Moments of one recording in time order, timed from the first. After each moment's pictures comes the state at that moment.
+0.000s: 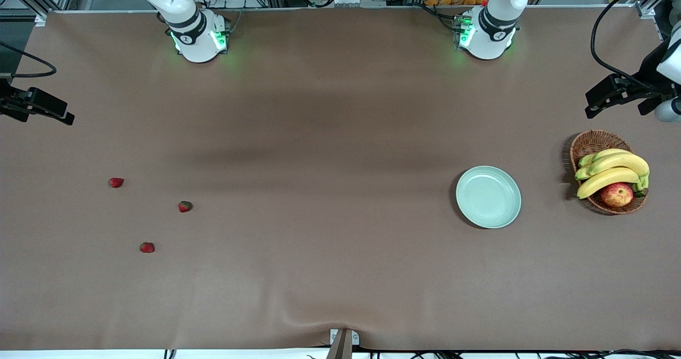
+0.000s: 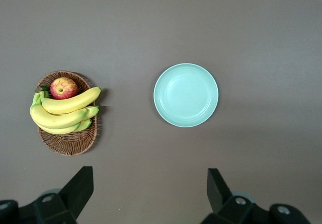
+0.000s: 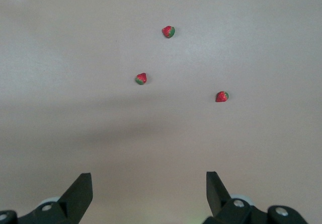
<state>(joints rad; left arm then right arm) -0.04 0.02 -0.06 -1.46 0.05 1.51 -0.13 -0.05 0.04 -0.02 -1.48 0.03 1.47 0.03</state>
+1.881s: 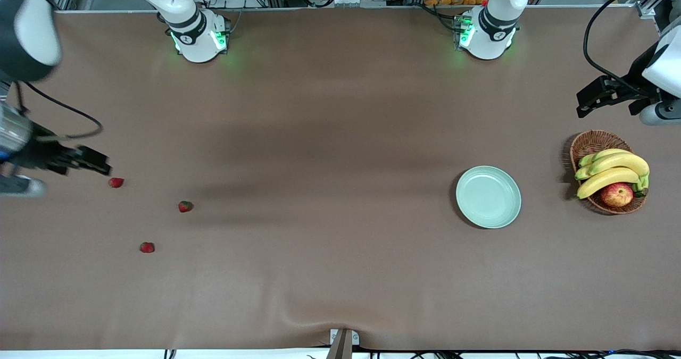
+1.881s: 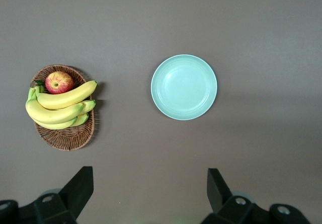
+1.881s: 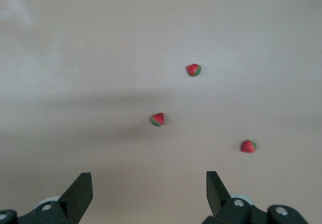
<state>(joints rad) -0.05 0.03 -0.06 -1.46 0.05 1.48 -0.13 0.03 0.24 -0.01 -1.49 0.03 1.75 0.03</state>
